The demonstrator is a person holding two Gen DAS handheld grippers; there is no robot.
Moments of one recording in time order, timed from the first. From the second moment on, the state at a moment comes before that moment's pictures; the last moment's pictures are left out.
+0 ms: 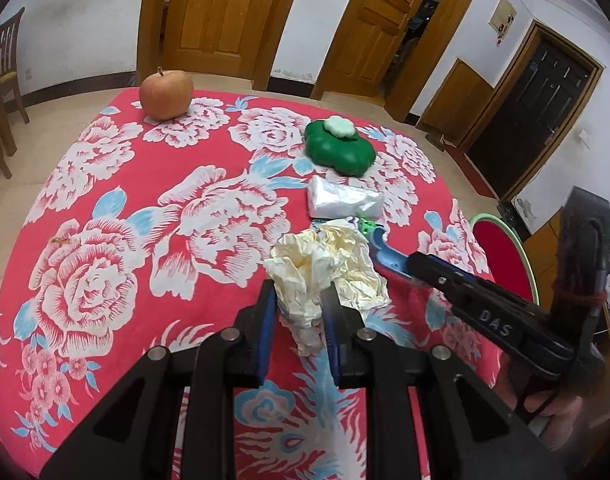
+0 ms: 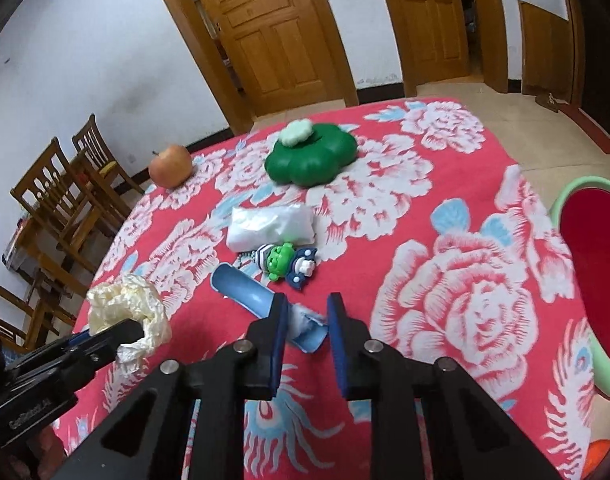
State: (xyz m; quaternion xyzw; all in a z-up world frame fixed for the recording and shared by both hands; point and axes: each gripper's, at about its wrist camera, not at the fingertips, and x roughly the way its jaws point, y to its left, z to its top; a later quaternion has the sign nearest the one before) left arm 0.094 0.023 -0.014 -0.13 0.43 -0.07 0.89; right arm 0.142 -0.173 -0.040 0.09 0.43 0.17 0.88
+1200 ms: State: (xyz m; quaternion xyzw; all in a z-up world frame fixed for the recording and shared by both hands) left arm 0.134 -0.157 0.013 -0.01 0.43 -0.18 0.88; right arm 0.076 -0.385 -0.006 0.23 0.35 -0.03 0.91
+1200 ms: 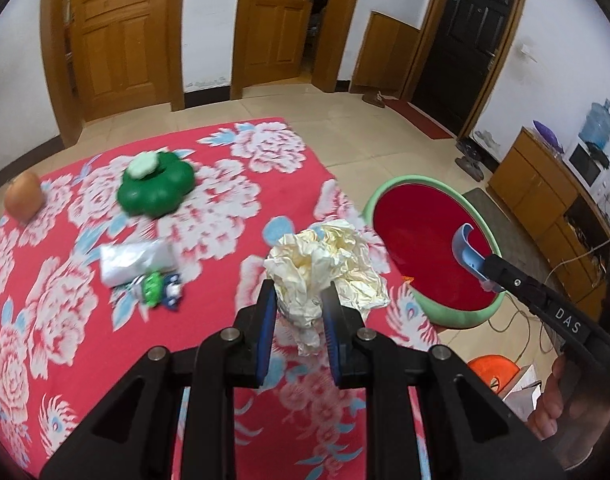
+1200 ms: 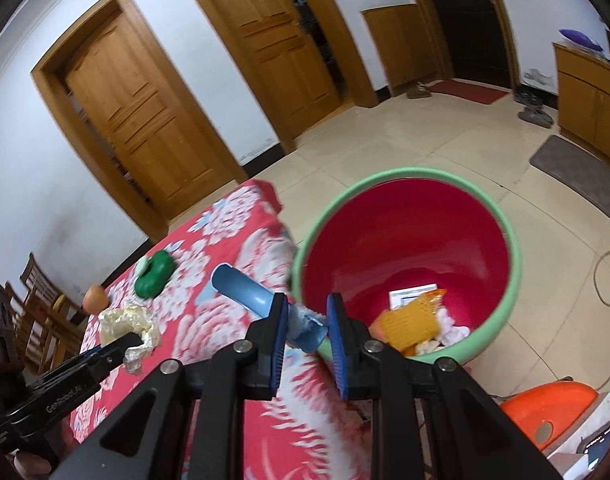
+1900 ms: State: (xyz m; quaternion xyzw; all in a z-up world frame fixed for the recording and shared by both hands) left arm 0.159 -0.237 -0.002 0.05 0.44 -0.24 0.86; right arm 0.086 -0.451 -0.046 0.29 0.37 -0.11 0.88
